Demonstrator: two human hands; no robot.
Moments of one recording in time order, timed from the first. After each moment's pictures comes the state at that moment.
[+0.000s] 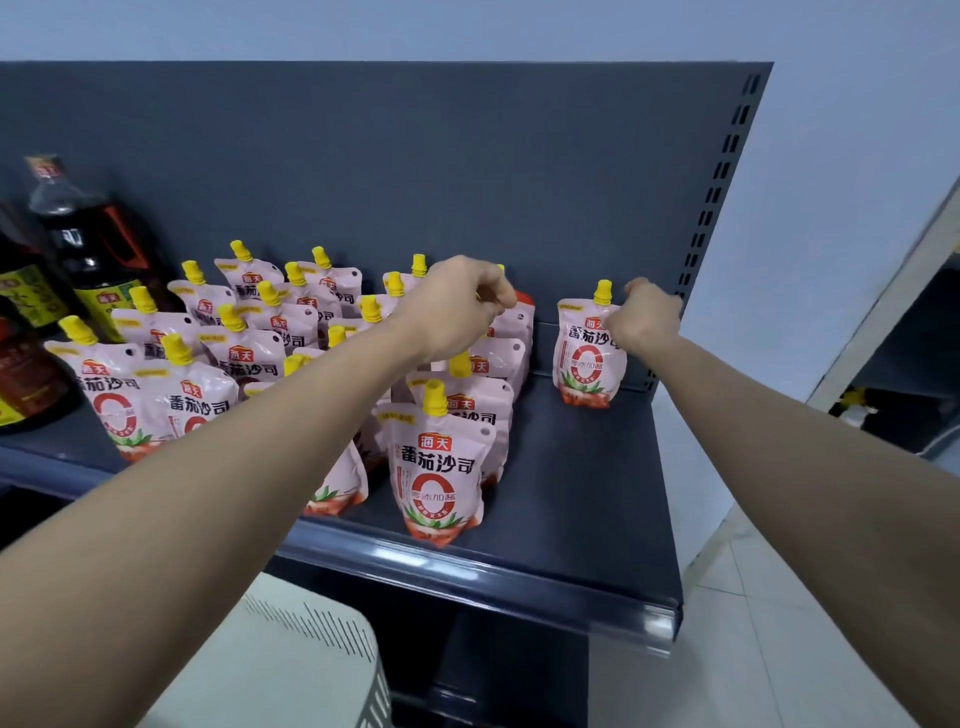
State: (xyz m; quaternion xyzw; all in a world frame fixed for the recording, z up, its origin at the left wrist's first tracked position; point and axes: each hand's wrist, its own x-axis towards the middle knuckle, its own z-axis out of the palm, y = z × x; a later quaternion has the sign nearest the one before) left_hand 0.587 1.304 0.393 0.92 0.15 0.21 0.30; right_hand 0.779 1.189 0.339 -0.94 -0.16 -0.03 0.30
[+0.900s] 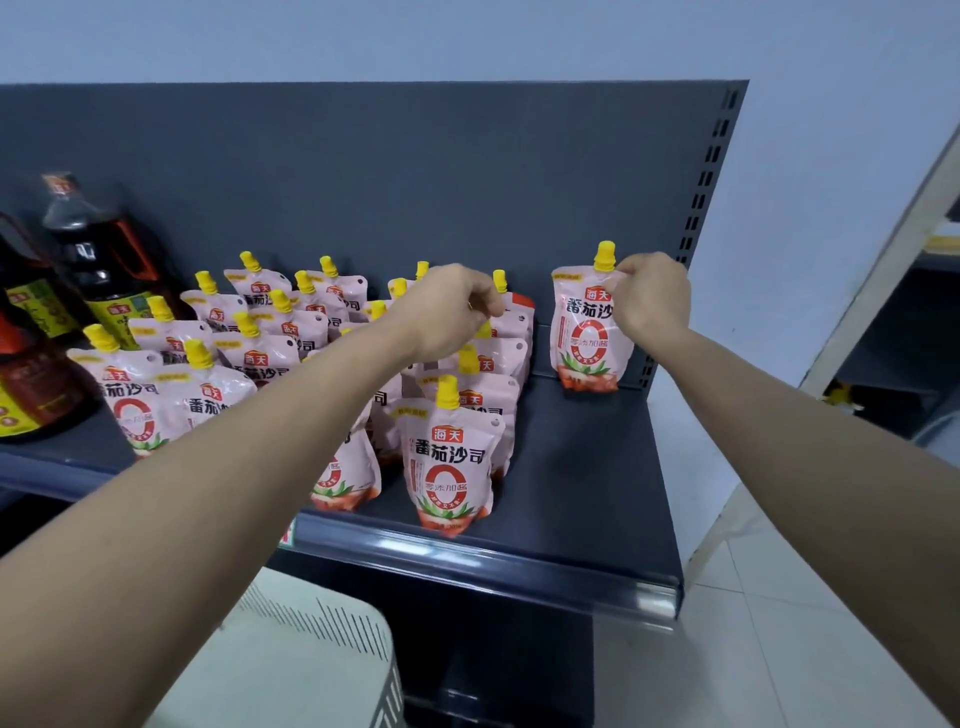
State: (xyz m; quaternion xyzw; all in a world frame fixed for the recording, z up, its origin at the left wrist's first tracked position) left_hand 0.571 1.313 0.396 0.95 0.13 0.18 0.23; right_hand 0.739 1.175 0.373 -0.89 -0.22 -0.13 0.39
